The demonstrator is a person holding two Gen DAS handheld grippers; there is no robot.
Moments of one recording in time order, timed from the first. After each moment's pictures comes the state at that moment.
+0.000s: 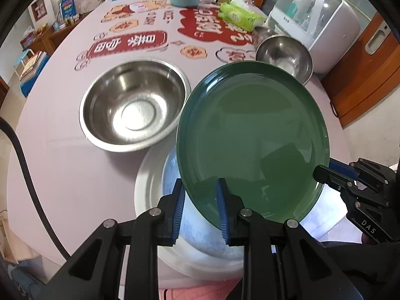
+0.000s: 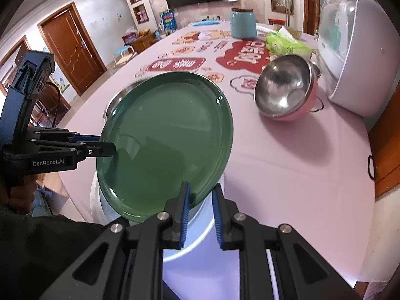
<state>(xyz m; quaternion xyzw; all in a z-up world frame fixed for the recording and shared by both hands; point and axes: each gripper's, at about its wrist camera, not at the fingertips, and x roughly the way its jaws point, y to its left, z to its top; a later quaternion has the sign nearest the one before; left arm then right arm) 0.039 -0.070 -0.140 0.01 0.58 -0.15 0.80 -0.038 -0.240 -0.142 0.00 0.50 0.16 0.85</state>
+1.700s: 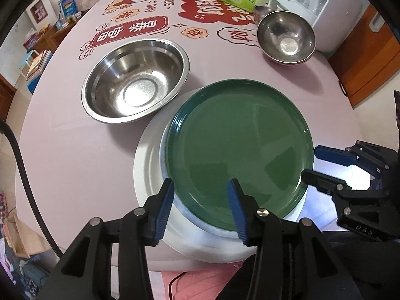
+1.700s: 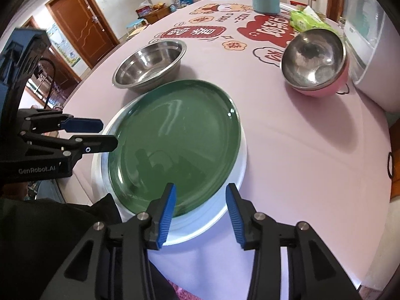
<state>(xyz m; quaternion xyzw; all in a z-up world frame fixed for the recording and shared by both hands) 0.020 -0.085 -0.145 0.05 0.60 -0.12 0.79 -0.038 -0.227 -0.165 -0.02 0.55 0.20 0.81</state>
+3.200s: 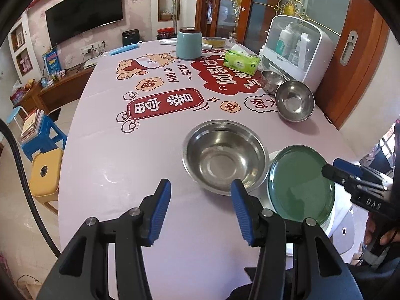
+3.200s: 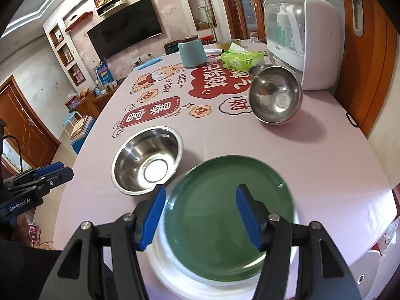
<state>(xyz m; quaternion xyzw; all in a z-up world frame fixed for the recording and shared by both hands) 0.087 0.086 -0.072 0.08 0.45 -0.23 0.86 -0.039 -0.118 -0.111 0.14 0.41 -0.05 0.90</state>
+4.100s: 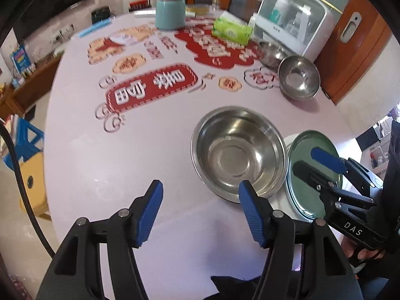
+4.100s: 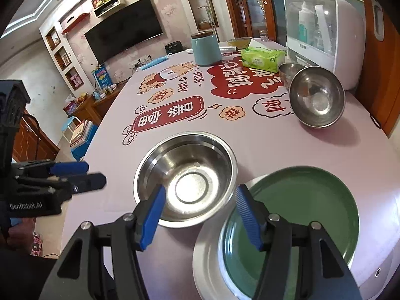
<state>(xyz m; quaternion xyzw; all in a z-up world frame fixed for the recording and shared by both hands) 0.170 0.080 -0.103 0.11 0.54 -0.29 0.78 0.030 -0.059 -0.130 0.15 0.41 -0.07 0.90</state>
